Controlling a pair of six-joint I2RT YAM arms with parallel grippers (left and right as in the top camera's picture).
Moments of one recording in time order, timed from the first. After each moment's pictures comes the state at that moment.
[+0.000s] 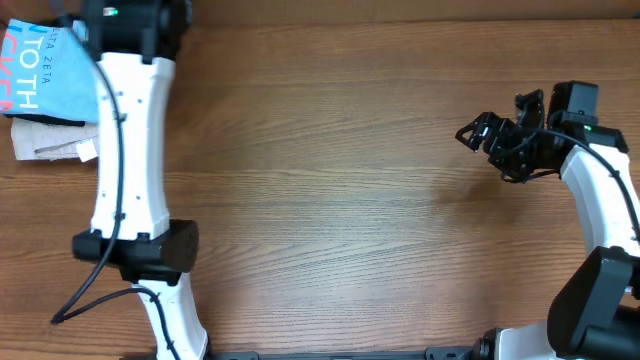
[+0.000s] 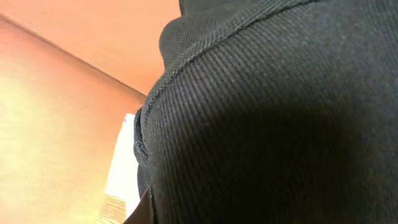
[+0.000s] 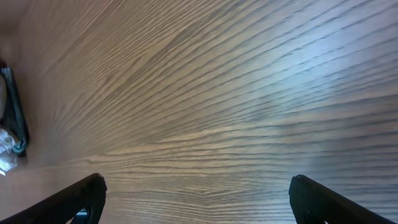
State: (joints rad) left arm -0.09 2.10 2.66 -1.20 -0.57 0.13; right arm -0.22 1.66 1.22 -0.77 -0.52 0.25
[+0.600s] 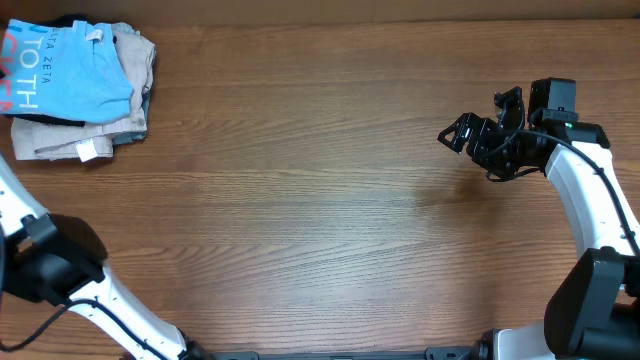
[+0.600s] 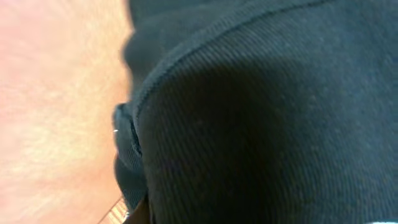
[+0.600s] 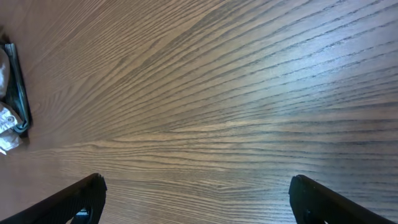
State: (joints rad) left arm 0.61 2.19 2.48 -0.84 -0.10 0.03; right arm -0.15 1.66 1.22 -0.77 -0.53 0.25
